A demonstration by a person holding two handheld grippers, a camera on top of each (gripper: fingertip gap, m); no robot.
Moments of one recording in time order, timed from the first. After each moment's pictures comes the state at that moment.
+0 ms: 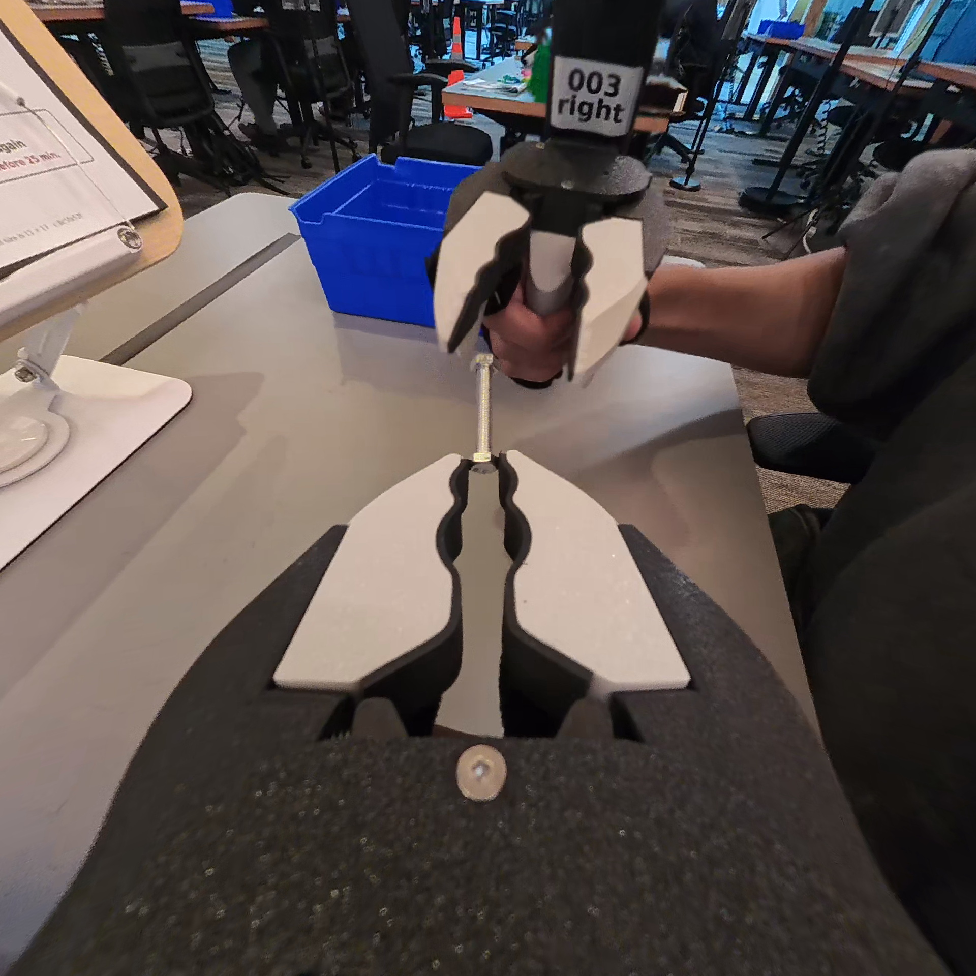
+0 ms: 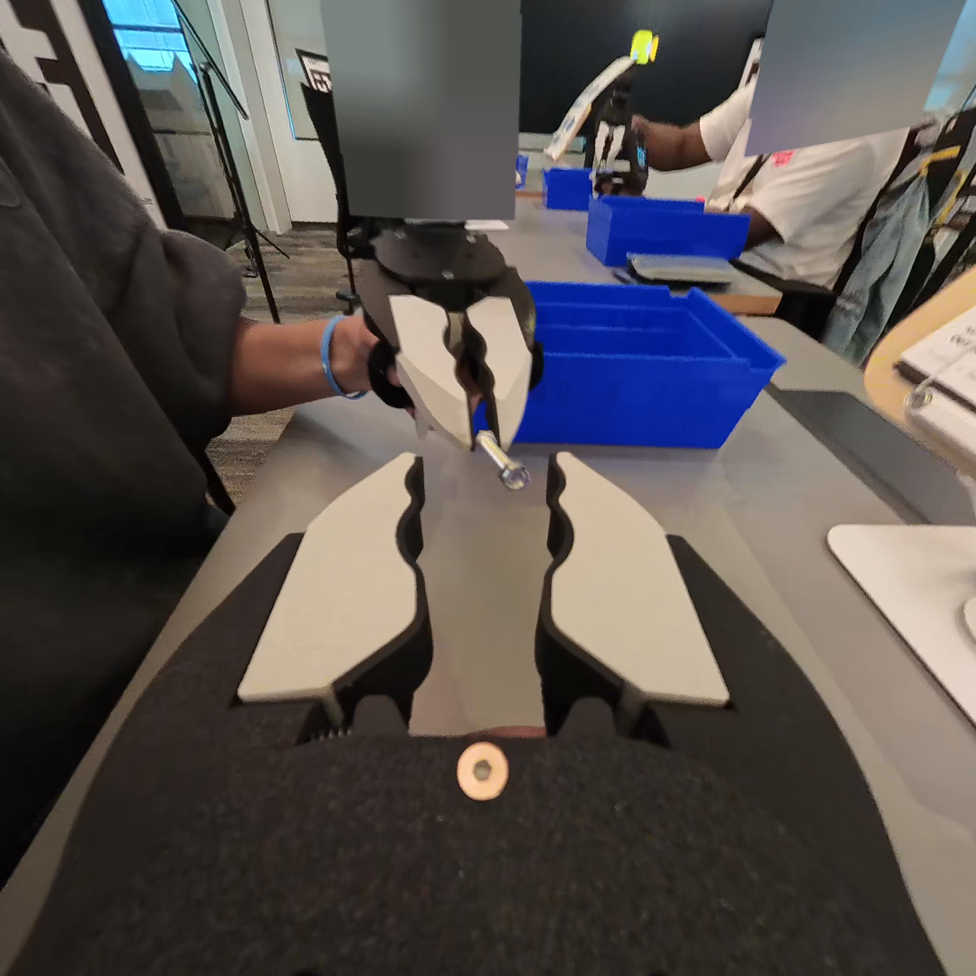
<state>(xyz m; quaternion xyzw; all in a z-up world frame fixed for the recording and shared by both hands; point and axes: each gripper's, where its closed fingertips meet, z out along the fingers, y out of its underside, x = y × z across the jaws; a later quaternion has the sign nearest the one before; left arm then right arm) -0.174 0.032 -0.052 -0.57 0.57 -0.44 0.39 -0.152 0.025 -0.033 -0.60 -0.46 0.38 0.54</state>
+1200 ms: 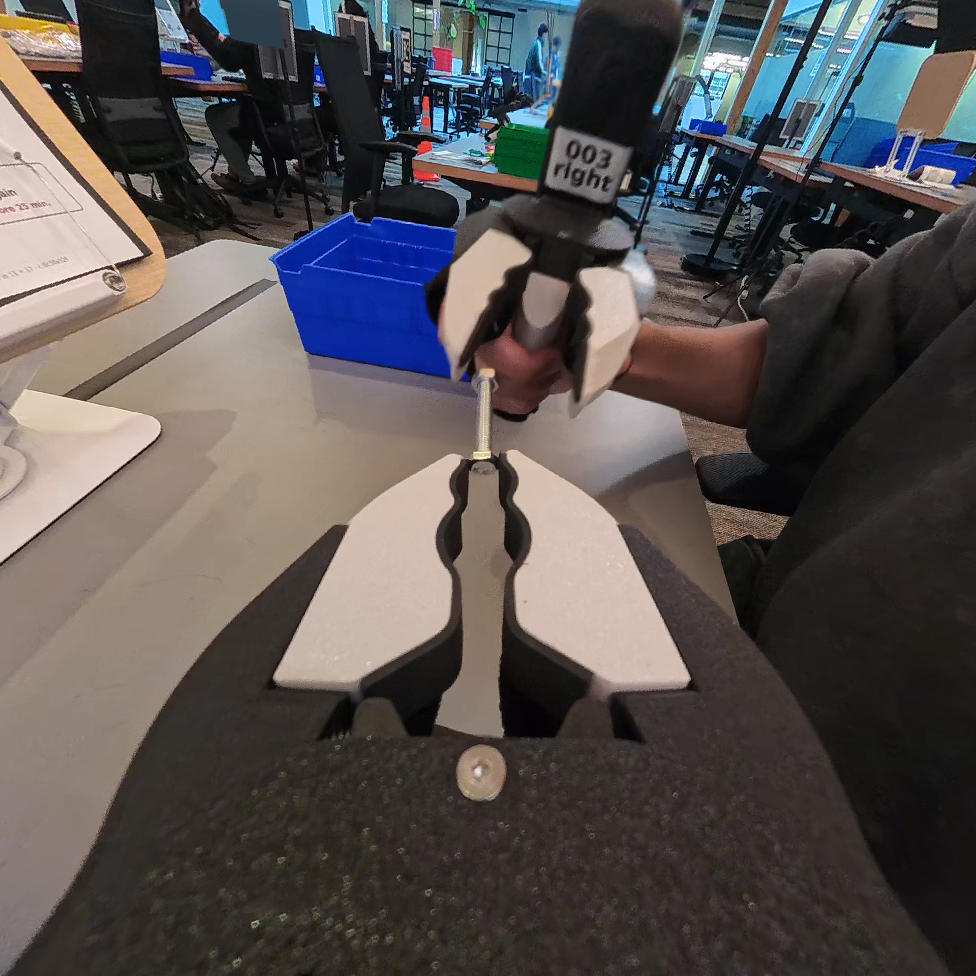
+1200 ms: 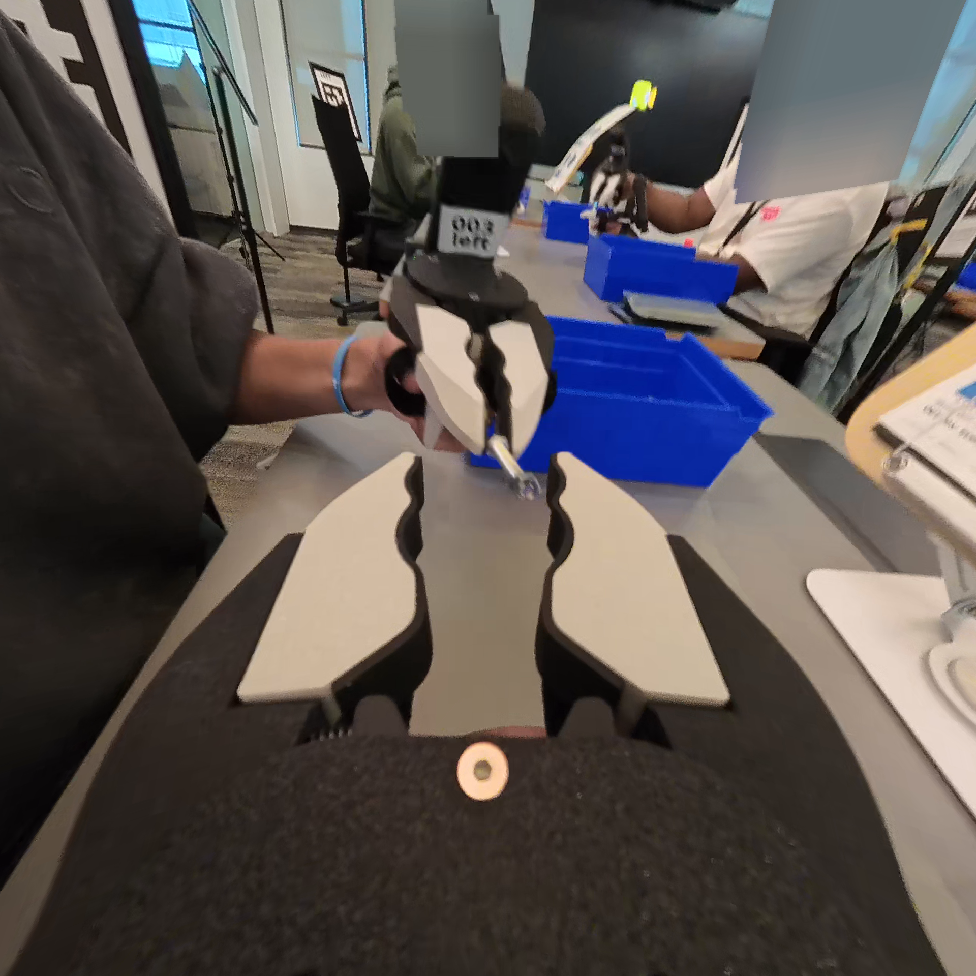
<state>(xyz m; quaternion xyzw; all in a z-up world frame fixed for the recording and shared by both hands) -0.178 0.026 -0.033 -0.55 0.55 -0.50 0.39 -0.160 0.013 -0.015 -0.57 -0.47 0.36 0.56</state>
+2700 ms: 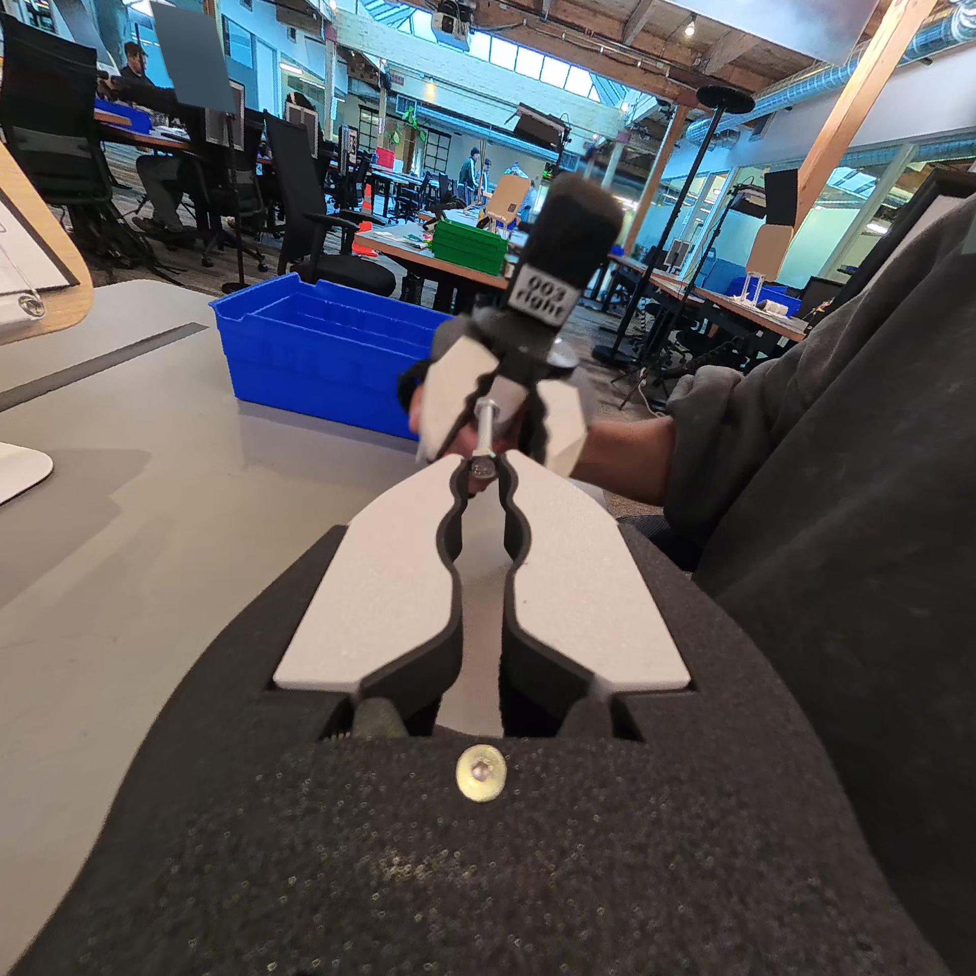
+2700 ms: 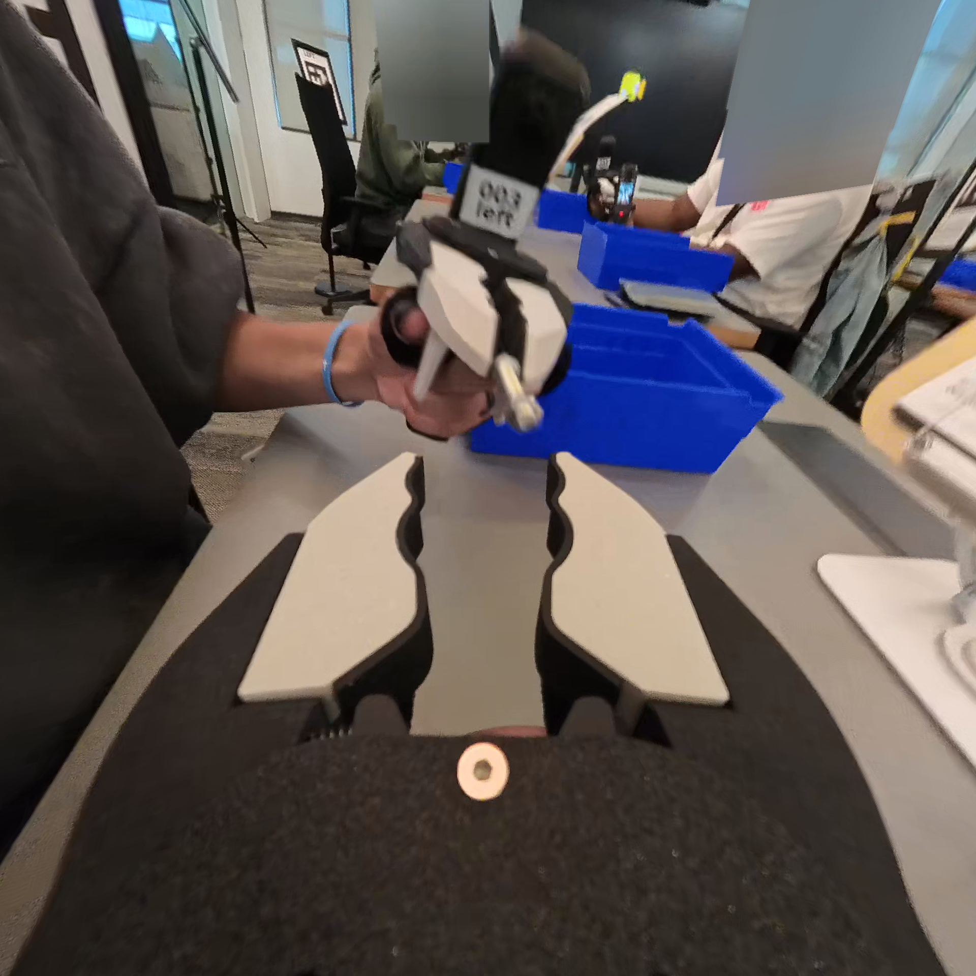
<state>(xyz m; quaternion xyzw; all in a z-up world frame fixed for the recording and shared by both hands) -0.179 0.015 -0.011 -0.51 0.50 -0.60 0.36 -0.169 0.009 -0.035 -0.58 -0.47 0.35 0.57</state>
